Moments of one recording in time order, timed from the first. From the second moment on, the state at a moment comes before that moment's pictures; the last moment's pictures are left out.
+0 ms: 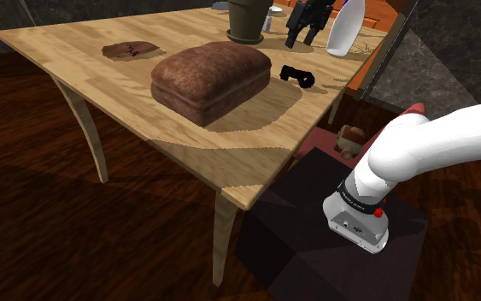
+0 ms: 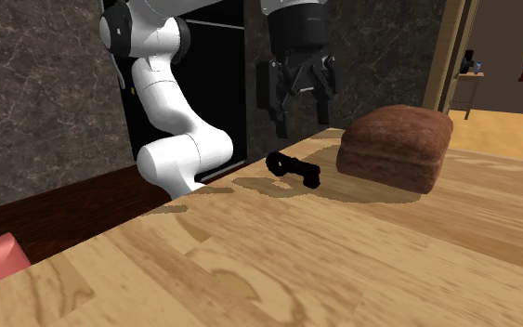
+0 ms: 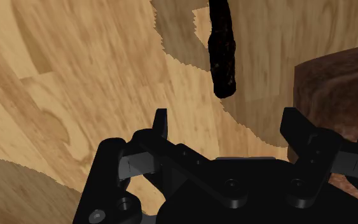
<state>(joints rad) 0.00 -0.74 0.00 -2.29 0.05 1.70 0.06</state>
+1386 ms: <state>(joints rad) 0.01 -0.91 0.02 -2.60 0.08 1.86 0.07</state>
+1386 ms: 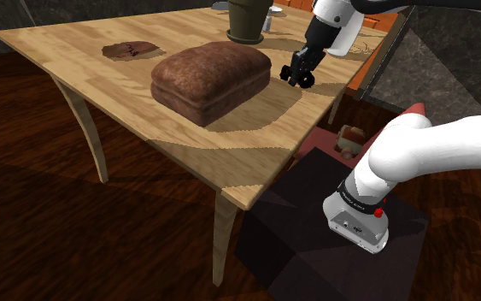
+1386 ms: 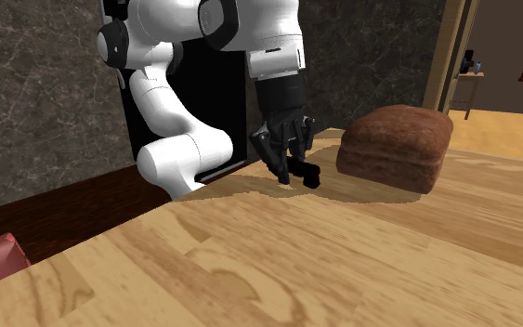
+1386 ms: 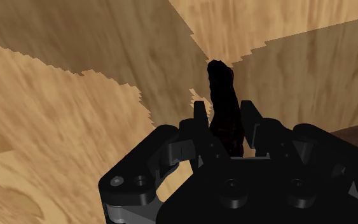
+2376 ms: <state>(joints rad) 0.01 -0.88 0.02 -2.46 0.07 1.74 0.08</state>
